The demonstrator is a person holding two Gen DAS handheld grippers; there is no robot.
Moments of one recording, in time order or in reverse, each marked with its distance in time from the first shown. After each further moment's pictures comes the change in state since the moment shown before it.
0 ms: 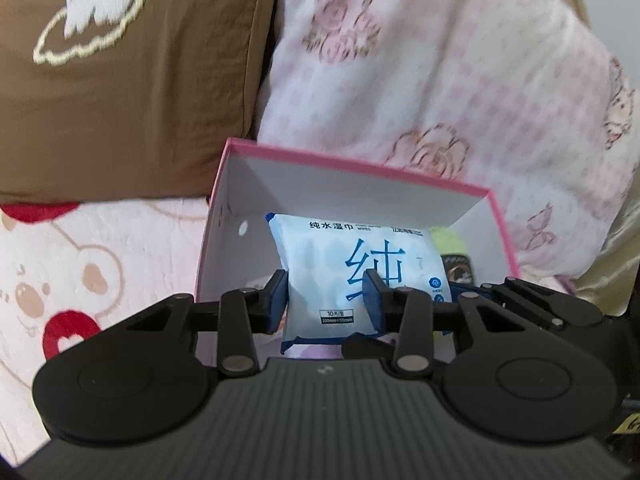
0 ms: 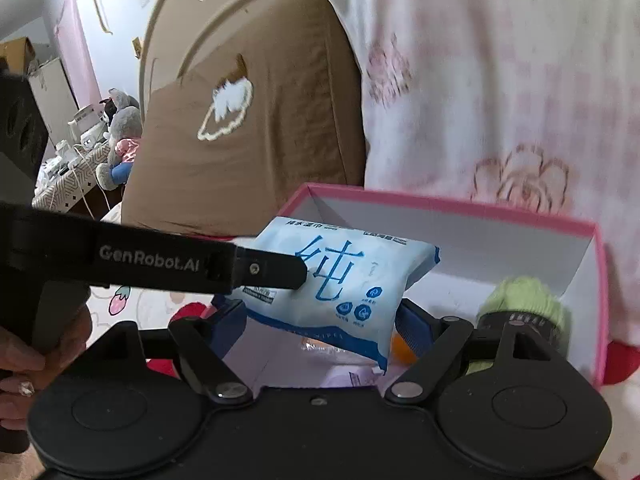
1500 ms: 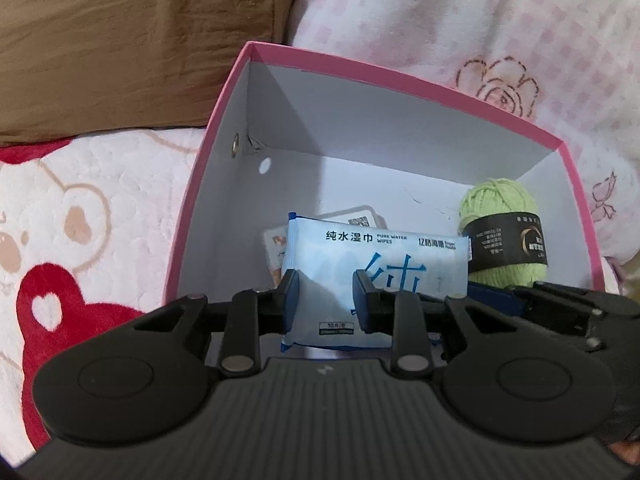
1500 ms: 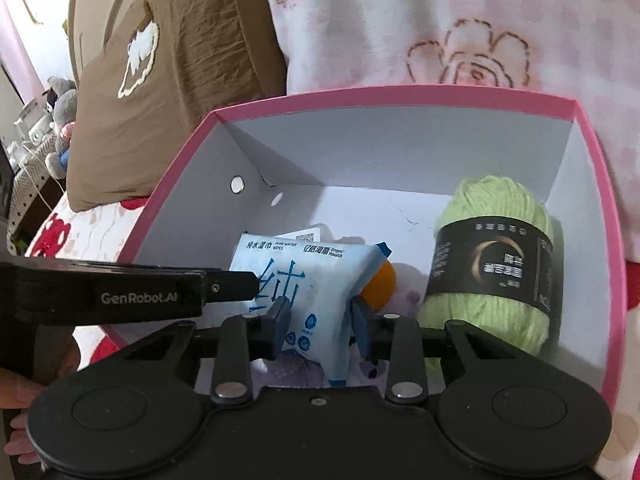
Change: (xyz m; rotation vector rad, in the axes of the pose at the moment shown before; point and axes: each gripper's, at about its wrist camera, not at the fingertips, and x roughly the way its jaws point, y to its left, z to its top) left arm 0.059 0.016 -0.024 -0.050 0.107 0.090; right arm 0.043 -0.040 -0.026 0.126 0.162 -0.098
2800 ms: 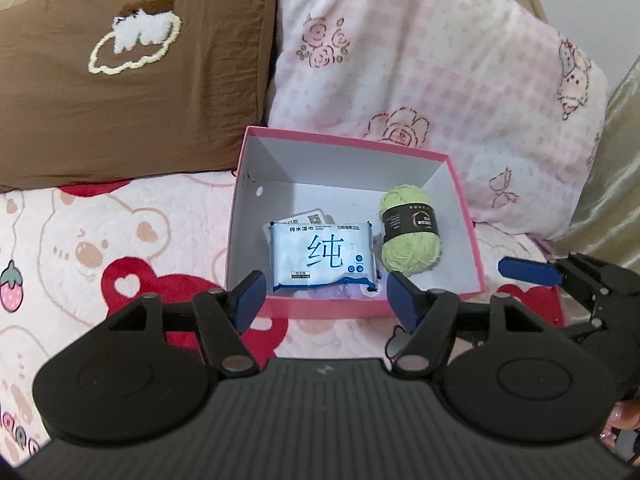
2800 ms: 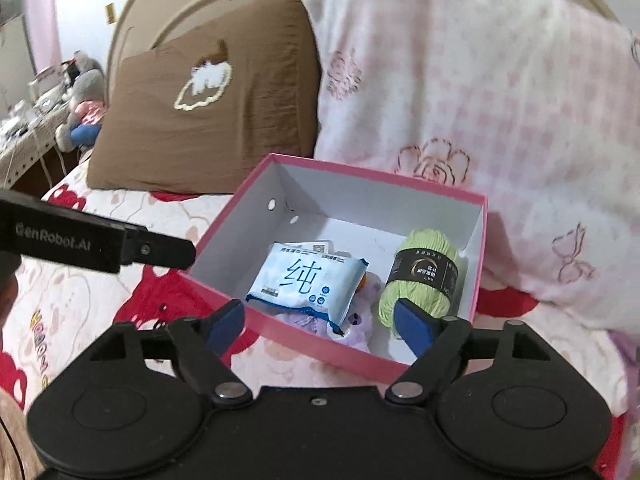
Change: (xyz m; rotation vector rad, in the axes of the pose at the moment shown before) left arm -0.190 -0.020 -0.026 0.079 -0.085 -0.048; right arm -0.152 0.063 -0.028 -0.180 -0.088 -0.140
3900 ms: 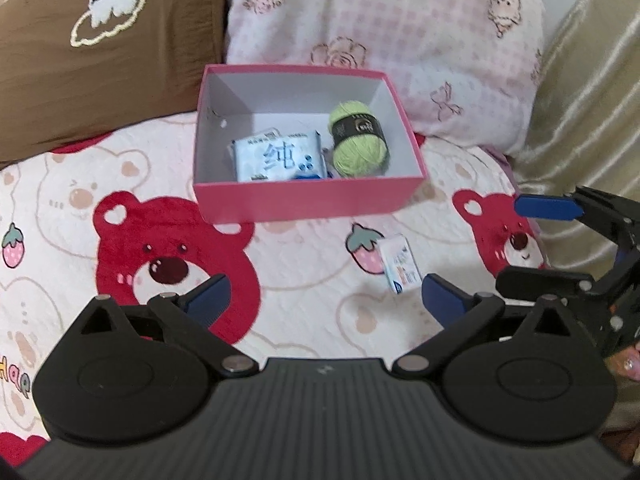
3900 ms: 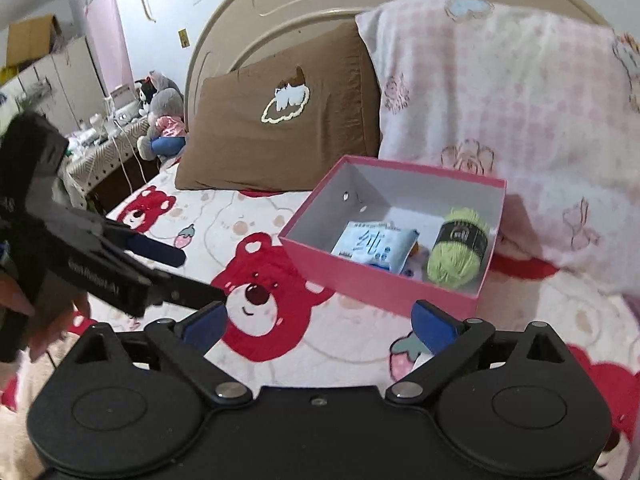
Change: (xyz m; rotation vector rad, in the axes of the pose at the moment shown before) left arm -0.056 -0.037 -0.076 0.121 0.118 -0.057; right arm -0.110 -0.004 -0.063 0.012 -0.061 0.220
